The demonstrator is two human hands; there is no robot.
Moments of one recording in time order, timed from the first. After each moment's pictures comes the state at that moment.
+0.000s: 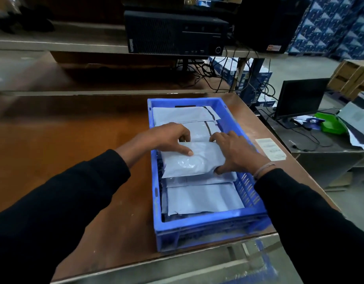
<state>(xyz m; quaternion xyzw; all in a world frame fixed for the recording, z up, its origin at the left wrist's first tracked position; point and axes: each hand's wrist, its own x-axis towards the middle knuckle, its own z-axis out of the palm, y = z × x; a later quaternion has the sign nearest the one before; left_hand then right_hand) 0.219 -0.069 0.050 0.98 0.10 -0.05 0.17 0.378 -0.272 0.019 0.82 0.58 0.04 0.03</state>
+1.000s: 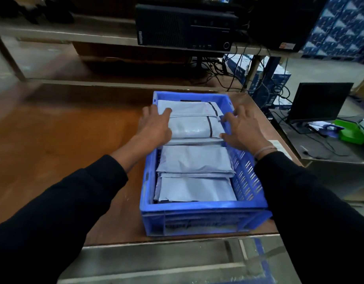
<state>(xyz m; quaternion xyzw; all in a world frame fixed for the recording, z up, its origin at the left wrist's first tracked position) 0.201 -0.098 0.039 0.92 0.38 0.08 0.04 0.418 -0.263 0.041 0.86 0.50 0.09 -0.02</state>
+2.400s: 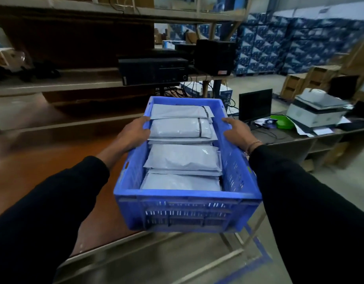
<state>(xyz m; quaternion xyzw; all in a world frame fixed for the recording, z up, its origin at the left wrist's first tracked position) 0.082 -0.115 0.114 0.92 0.26 0.16 0.26 0.283 -0.397 0.116 0.90 0.26 -0.03 -0.35</state>
